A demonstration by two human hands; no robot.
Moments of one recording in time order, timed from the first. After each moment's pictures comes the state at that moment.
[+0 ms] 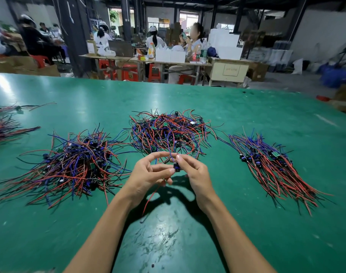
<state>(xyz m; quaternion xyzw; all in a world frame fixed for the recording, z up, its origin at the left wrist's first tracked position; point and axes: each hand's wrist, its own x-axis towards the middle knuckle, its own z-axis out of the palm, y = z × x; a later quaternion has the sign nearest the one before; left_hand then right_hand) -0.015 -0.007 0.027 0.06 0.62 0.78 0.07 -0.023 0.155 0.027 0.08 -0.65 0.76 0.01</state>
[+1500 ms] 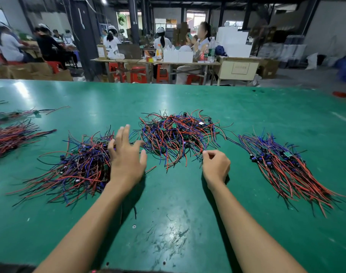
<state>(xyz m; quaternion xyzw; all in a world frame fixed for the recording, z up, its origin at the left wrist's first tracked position) -0.040 -0.061 0.039 -0.04 0.95 0.10 -0.29 -0.094 0.169 0.003 -0.18 -0.83 0.48 0.22</state>
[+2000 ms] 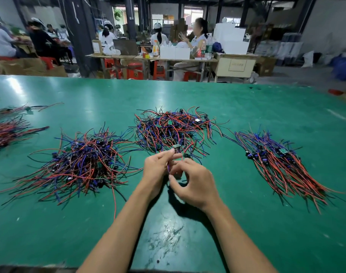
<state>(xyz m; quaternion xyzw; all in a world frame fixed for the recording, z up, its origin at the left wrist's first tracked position) -0.046 0.025 0.018 -0.07 0.54 0.84 0.01 -0.010 0.158 0.014 0.24 -0.87 0.37 0.23</state>
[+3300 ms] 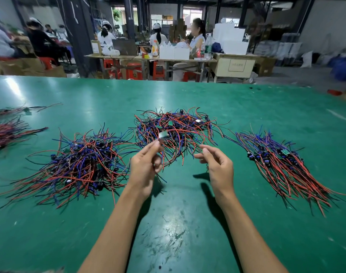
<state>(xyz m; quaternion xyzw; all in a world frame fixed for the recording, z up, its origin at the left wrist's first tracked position) -0.030 0.000 0.038 -0.05 0.50 0.86 -0.07 -0.046 0.180 0.015 -0.01 -0.66 0.72 0.19</state>
